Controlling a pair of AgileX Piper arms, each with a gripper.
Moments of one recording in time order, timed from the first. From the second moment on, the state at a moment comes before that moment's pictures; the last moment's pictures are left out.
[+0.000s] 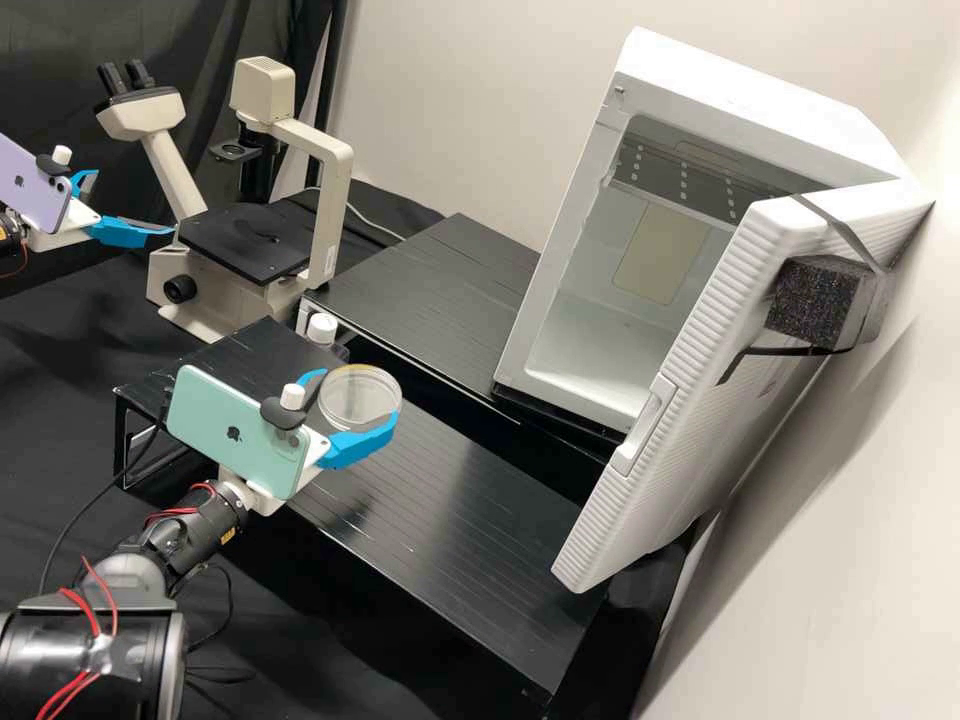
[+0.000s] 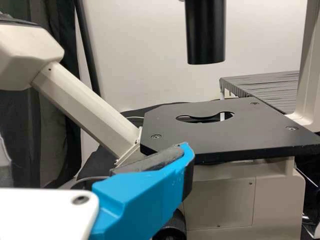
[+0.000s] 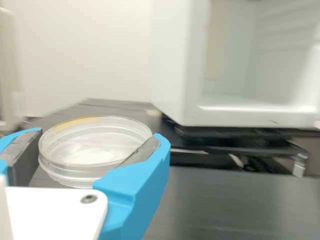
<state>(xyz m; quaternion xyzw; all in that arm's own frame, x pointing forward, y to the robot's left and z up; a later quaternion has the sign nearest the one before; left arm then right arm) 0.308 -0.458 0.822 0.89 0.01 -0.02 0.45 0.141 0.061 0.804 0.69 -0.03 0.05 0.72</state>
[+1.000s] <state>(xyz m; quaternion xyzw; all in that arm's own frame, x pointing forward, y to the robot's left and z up) 0.308 -0.458 0.822 0.89 0.01 -0.02 0.45 0.146 0.045 0.786 0.67 -0.07 -0.04 0.74</state>
